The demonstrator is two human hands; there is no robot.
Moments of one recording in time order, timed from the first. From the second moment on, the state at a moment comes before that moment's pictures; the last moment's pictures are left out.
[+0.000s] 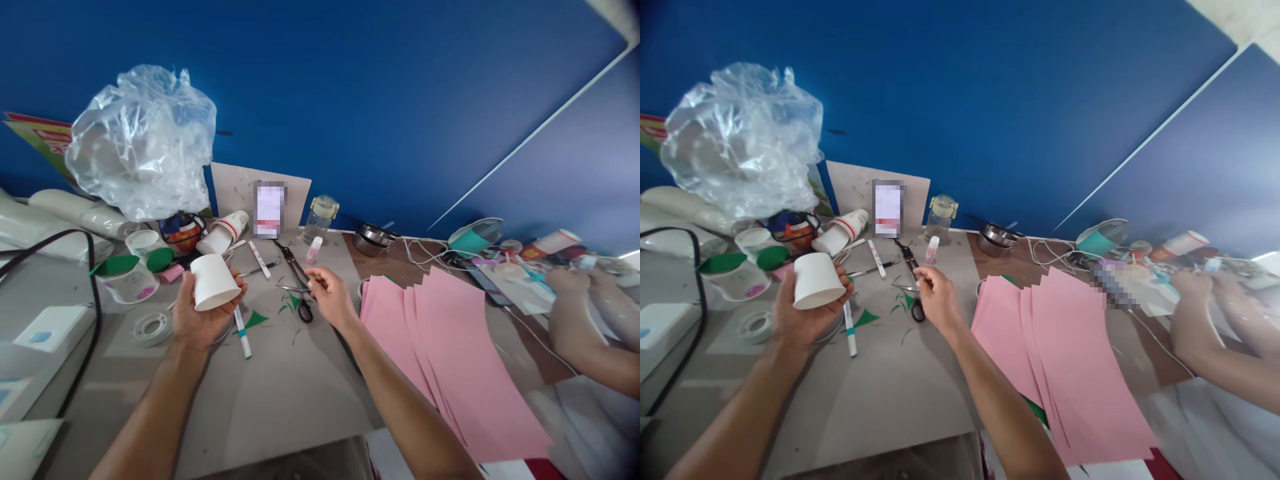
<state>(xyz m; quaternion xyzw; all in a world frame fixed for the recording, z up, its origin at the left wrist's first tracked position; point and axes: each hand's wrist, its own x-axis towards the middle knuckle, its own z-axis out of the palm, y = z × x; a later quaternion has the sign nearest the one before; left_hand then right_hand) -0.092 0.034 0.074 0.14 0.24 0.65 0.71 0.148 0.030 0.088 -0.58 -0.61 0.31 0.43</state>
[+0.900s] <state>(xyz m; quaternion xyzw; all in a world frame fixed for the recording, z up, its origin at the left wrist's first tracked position) -0.101 0.036 0.072 0.12 0.23 0.67 0.70 0.067 0.109 0.076 -0.61 -0.74 0.19 0.22</state>
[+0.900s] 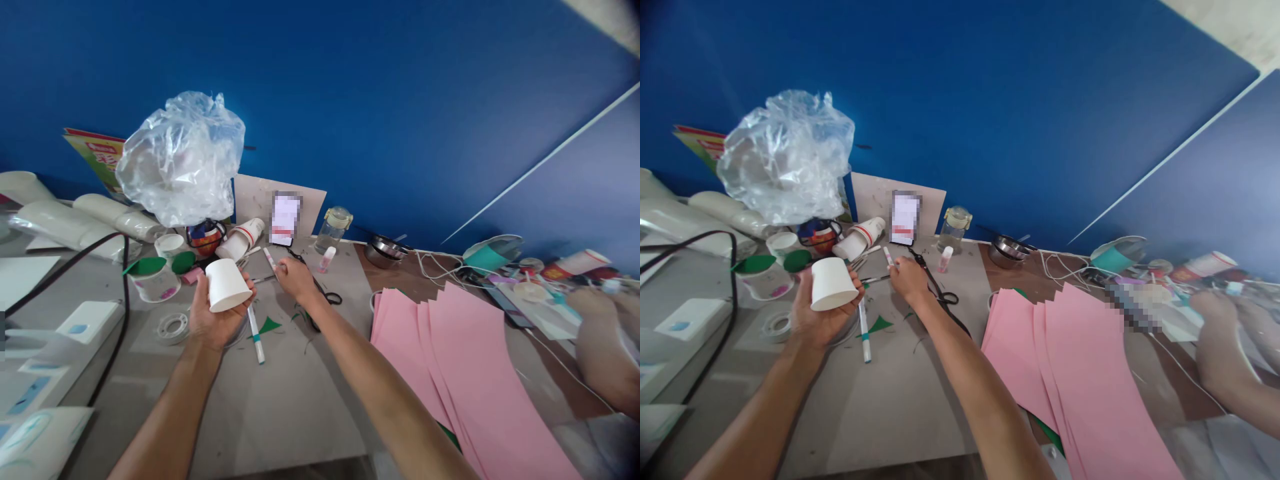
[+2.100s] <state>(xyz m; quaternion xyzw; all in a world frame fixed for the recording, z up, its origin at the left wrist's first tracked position) -0.073 0.020 0.058 0.17 0.27 0.52 0.79 0.085 0.012 0.054 -0.41 -0.43 0.69 0.42</state>
